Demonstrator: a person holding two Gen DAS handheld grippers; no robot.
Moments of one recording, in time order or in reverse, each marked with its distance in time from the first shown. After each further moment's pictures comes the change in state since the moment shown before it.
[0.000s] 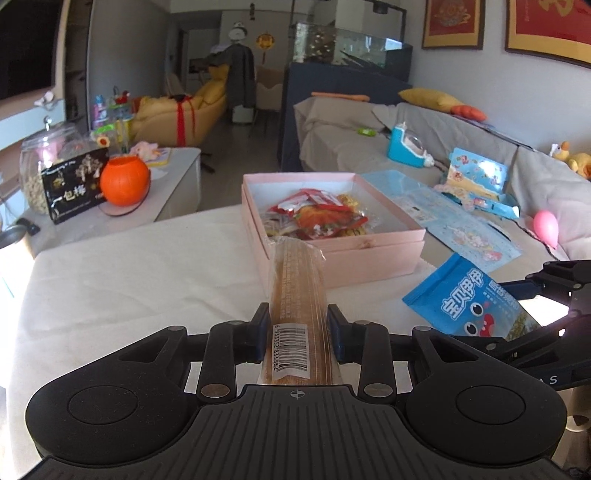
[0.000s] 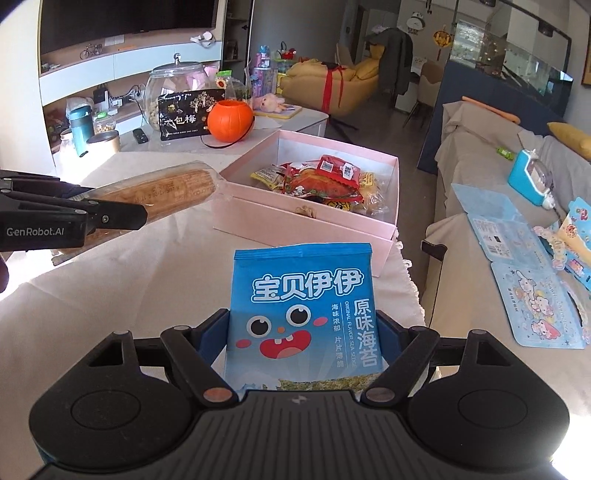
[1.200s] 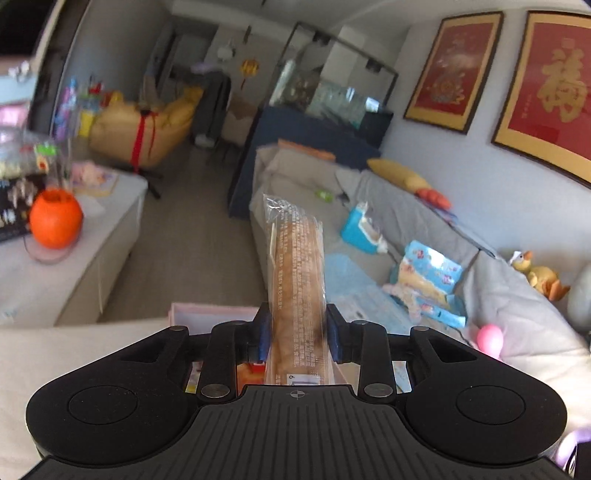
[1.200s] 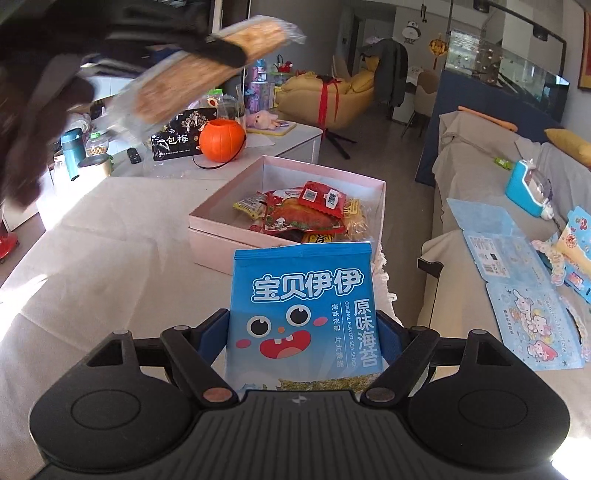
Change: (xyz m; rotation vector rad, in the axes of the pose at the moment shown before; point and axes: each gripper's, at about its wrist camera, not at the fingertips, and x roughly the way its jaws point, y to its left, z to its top) left arm 0.069 0.026 0.165 -0.214 -0.069 -0.249; right arm 0.007 -0.020 0.029 0.007 -0.043 0.004
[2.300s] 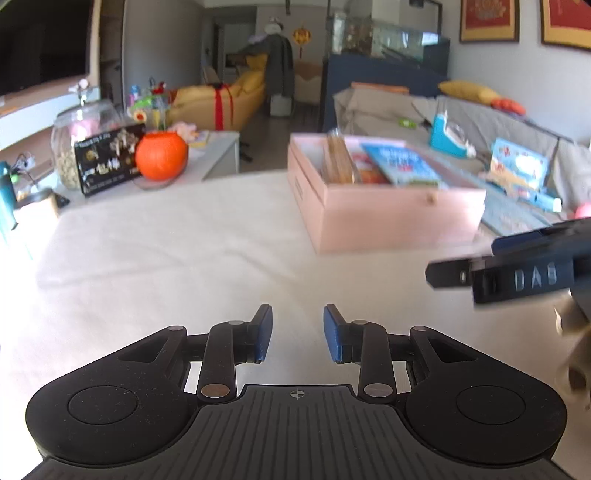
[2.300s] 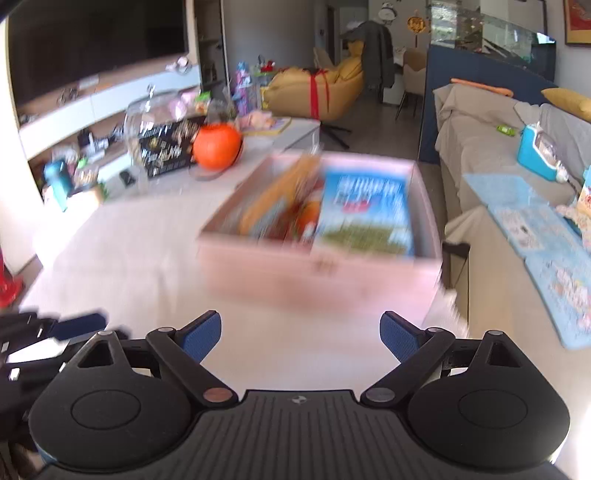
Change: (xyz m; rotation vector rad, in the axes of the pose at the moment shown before) left arm -0.056 0.028 -0.206 0.167 0.072 0.375; right arm 0.055 0.030 -0.011 0.143 0.017 0.029
